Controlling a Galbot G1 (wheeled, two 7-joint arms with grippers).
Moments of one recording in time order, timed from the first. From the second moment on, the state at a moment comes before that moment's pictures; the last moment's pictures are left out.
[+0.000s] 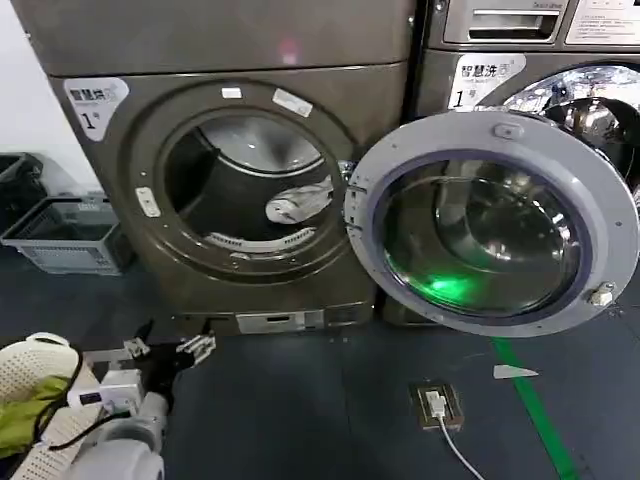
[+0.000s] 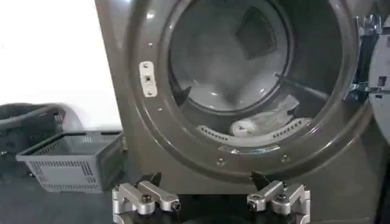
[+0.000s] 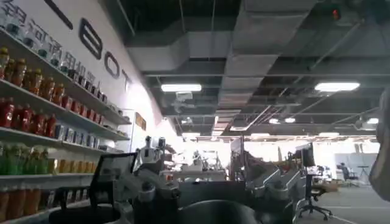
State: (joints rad) left arm 1.40 -1.53 -0.61 -2.36 0.08 0.74 0.03; right arm -1.55 1.13 2.27 1.70 0.46 -0.20 0.04
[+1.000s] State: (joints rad) left arm 1.39 -1.53 -0.60 -2.36 0.09 0.74 0.04; right arm -1.56 1.14 2.29 1.68 0.52 -0.11 0.09
